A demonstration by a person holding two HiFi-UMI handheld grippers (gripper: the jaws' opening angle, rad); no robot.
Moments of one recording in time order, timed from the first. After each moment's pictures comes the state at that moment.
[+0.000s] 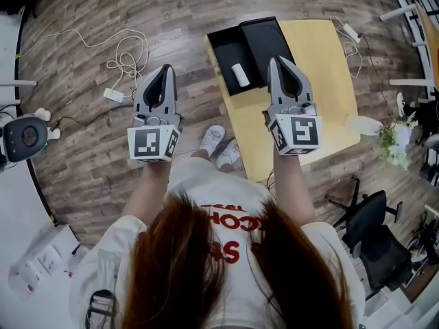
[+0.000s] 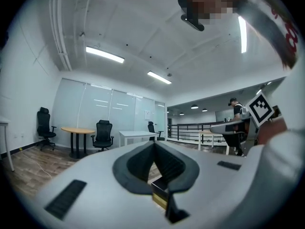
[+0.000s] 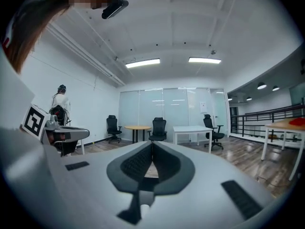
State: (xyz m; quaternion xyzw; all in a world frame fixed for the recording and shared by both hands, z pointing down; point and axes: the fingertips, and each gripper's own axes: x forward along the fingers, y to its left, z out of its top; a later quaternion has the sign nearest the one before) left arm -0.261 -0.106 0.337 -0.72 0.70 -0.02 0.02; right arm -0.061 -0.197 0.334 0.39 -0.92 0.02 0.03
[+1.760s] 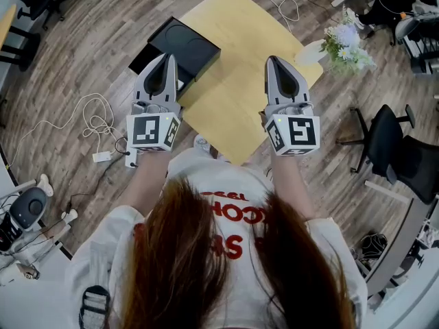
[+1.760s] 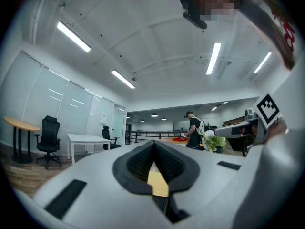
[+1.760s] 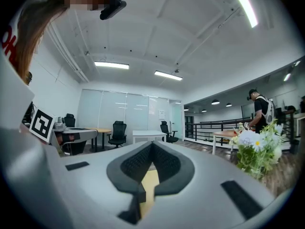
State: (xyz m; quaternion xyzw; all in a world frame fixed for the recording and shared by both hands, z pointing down) left arm -0.049 -0.180 0.309 -0.88 0.48 0.01 0.03; right arm 0.153 -0.139 0.314 0.61 -0.79 0.02 0.01
